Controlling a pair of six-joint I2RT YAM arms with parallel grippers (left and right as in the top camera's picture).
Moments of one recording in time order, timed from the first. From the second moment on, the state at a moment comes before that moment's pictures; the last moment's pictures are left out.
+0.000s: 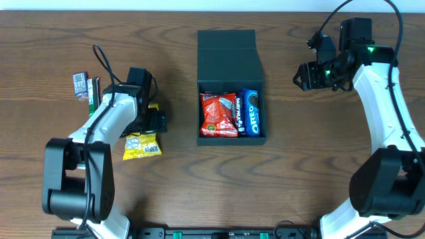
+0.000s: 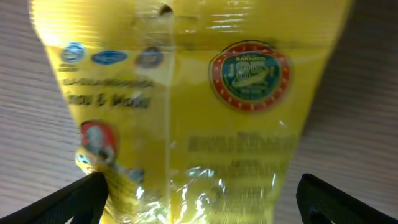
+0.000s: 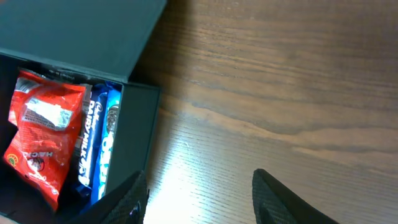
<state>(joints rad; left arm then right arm) -0.13 1.80 1.10 -0.86 -0.04 -0.27 -0.06 1.81 1.57 -0.99 -0.32 -0.18</state>
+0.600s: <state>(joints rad) -0.13 1.83 1.11 -0.88 -0.05 -0.28 -0.06 1.81 1.57 -0.96 -0.32 -0.18</state>
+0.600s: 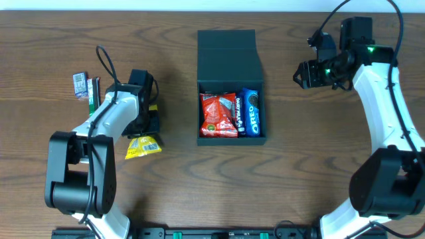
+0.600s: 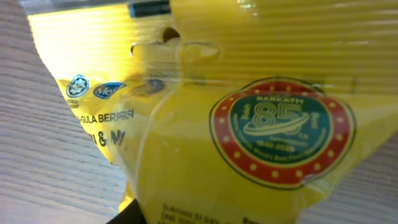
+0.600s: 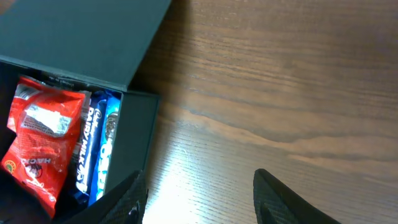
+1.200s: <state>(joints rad) -0.49 1.82 1.48 -0.90 -0.14 -0.37 -0.06 1.81 1.57 -0.95 -0.32 -0.18</state>
